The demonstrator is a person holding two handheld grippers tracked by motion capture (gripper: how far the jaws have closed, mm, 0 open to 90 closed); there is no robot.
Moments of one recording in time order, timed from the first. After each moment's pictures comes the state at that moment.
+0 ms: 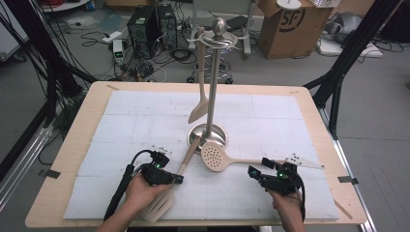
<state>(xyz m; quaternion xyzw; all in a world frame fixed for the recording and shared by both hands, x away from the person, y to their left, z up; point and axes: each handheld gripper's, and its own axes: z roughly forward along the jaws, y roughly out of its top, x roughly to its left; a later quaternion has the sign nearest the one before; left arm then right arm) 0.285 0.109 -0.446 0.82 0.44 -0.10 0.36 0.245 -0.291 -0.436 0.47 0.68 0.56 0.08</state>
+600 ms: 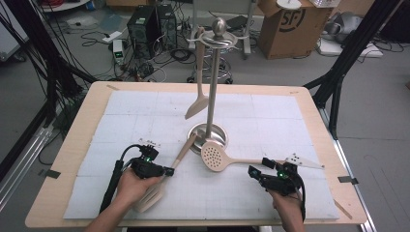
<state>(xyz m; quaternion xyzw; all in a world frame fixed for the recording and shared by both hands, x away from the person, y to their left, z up) 0.299 0.141 -0.442 0.79 0.48 -0.09 0.37 0.246 -0.292 -0.436 0.47 0.68 0.56 0.08</state>
